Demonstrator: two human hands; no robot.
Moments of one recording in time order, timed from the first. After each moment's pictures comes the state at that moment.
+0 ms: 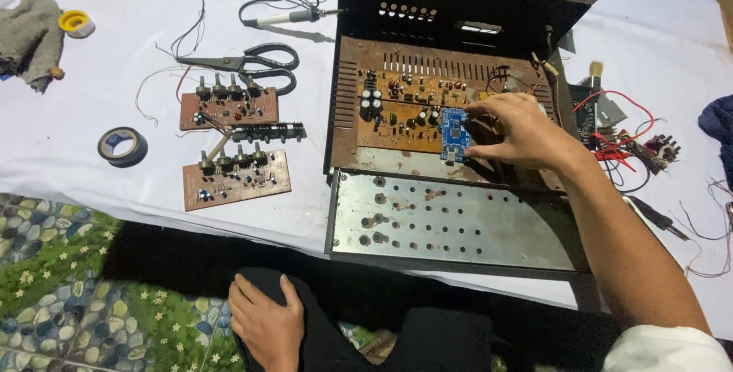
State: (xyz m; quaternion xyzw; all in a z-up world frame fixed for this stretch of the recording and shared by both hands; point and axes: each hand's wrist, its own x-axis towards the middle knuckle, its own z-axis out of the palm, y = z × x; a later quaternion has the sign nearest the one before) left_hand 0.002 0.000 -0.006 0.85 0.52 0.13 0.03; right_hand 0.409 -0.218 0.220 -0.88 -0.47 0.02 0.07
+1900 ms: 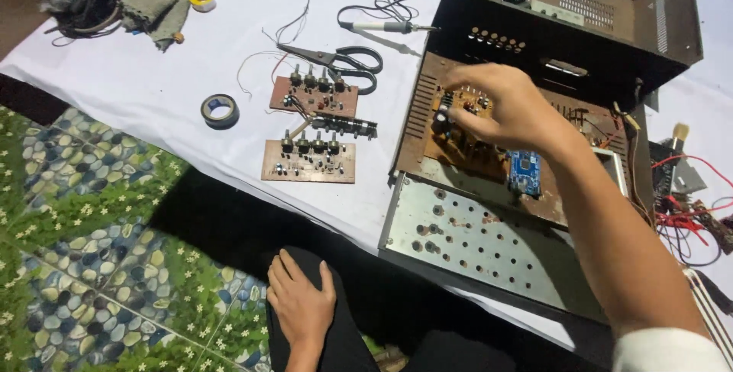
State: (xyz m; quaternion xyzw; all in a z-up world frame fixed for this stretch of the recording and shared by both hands) left_hand 0.002 0.004 0.000 0.84 0.52 0.17 0.07; right_hand 0.355 -0.058 0.286 -0.72 -0.66 -0.06 0.17
